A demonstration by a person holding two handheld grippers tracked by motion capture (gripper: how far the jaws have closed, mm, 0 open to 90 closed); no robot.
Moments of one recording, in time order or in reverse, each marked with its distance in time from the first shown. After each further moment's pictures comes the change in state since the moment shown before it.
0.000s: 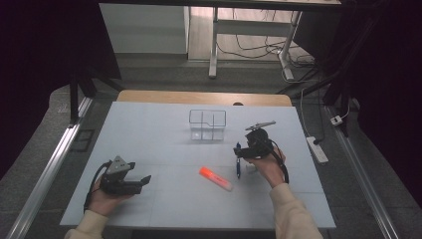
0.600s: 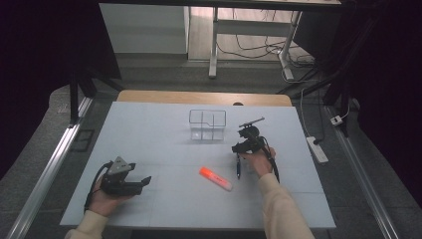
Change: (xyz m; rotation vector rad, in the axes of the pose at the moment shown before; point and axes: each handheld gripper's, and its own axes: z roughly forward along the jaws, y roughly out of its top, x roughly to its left) left arm -0.001 -0.002 0.002 0.013 0.005 0.004; right arm -0.010 0.011 0.050 0.133 -0.066 0.106
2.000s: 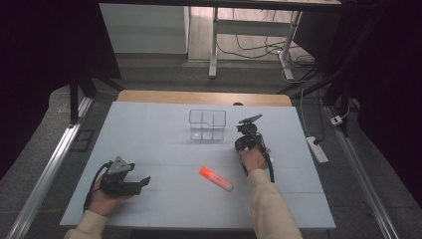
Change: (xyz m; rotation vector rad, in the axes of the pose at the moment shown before) left arm 0.003 -0.002 0.001 0.013 -0.005 -0.001; right arm 0.002 0.014 0.011 0.069 -0.078 0.173
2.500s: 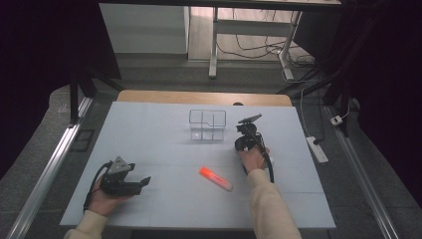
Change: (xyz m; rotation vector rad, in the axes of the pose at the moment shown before) left arm 0.000 0.000 0.000 0.001 -0.001 0.000; right arm 0.003 0.000 0.001 0.020 -0.012 -0.002
